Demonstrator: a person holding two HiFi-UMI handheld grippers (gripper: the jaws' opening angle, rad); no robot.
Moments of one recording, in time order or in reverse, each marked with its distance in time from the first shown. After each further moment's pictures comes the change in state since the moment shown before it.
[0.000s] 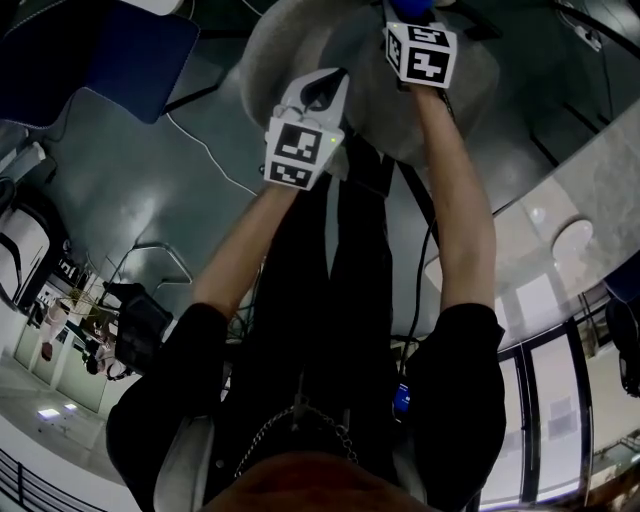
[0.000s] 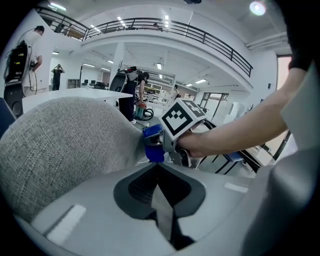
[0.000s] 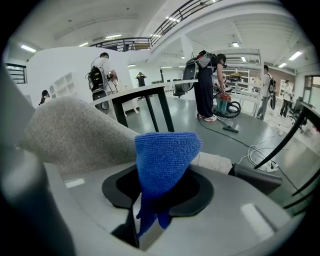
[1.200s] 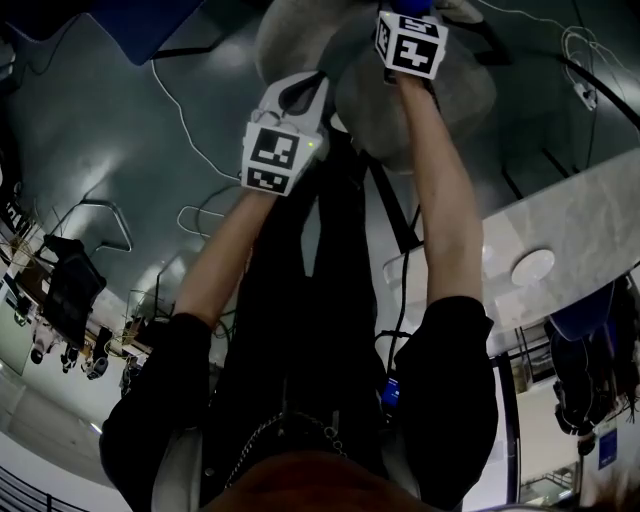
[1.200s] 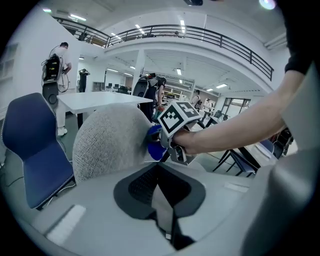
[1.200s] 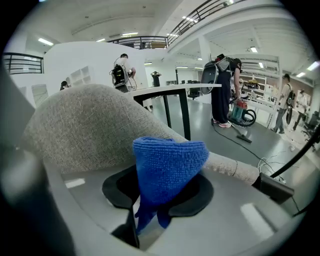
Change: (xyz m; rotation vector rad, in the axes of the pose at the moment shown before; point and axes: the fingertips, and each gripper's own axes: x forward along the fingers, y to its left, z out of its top) left arm -0.074 -0.007 -0.033 -0.128 -0.051 0.218; right arm -0.004 0.068 0.007 -0.138 -0.003 0.086
